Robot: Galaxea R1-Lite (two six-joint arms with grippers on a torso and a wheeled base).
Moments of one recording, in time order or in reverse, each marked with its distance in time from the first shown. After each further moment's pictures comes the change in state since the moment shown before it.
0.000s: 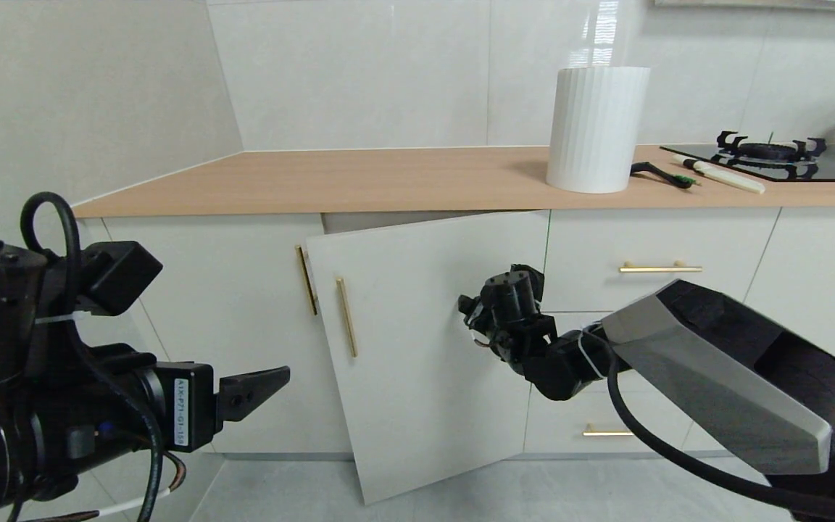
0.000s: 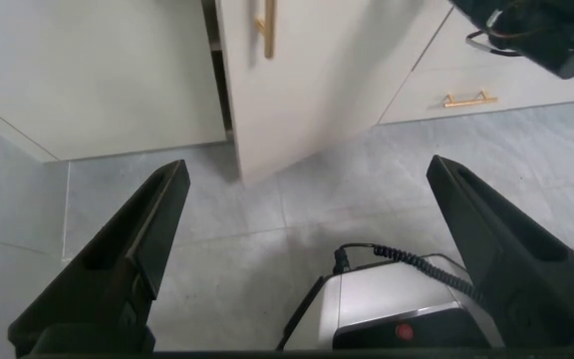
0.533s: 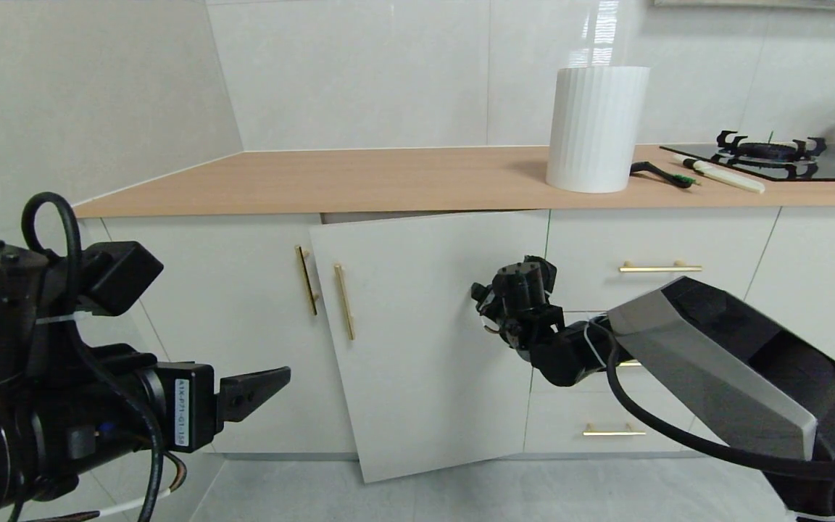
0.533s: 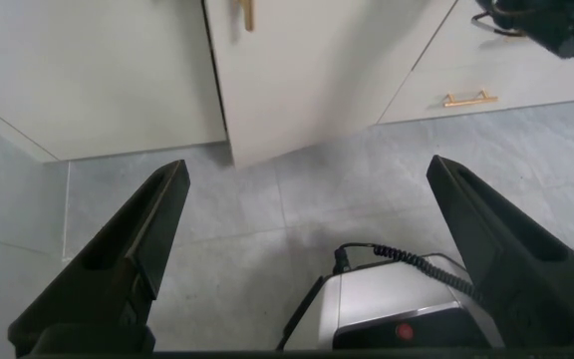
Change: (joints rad) left arm 0.000 0.001 0.000 0.000 0.000 0.000; right arm -0.047 0.030 -0.072 0.002 -0.013 0.012
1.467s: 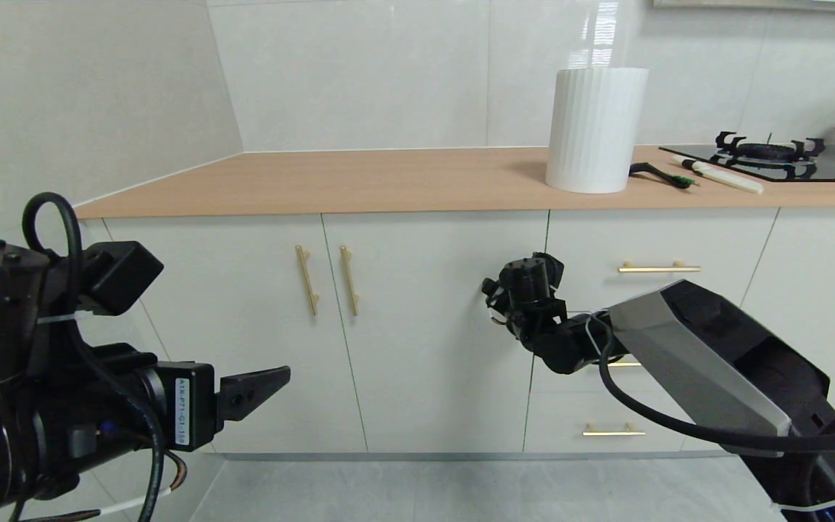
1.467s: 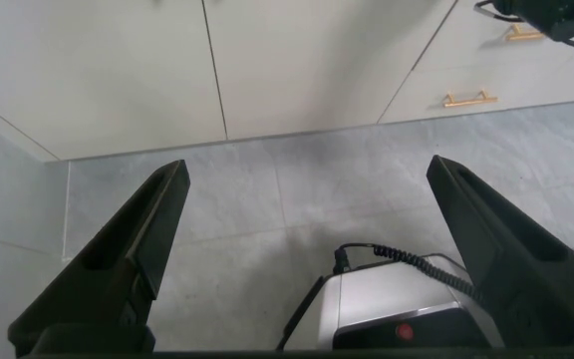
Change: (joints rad) left arm 0.000 0.000 0.000 0.000 0.000 0.000; right arm -0.063 0.073 -0.133 0.067 -0.031 -0.002
